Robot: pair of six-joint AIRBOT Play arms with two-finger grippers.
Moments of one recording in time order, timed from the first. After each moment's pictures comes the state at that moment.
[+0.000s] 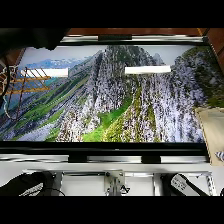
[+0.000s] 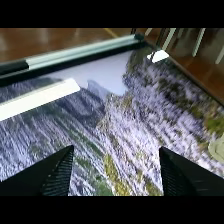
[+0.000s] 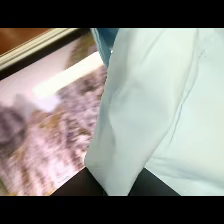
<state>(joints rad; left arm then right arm) -0.38 -1.12 1.77 1.07 -0.89 -1.34 -0.57 -1.18 1.98 -1.31 1.33 1.52</state>
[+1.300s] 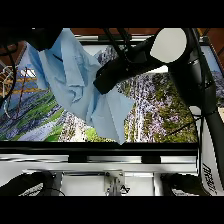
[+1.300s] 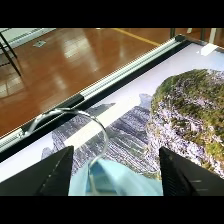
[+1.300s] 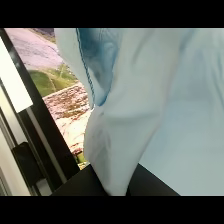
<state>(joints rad) -0.38 -1.13 1.77 1.19 -0.83 -1.07 0.61 -1.45 1.98 -1.14 1.38 1.24</state>
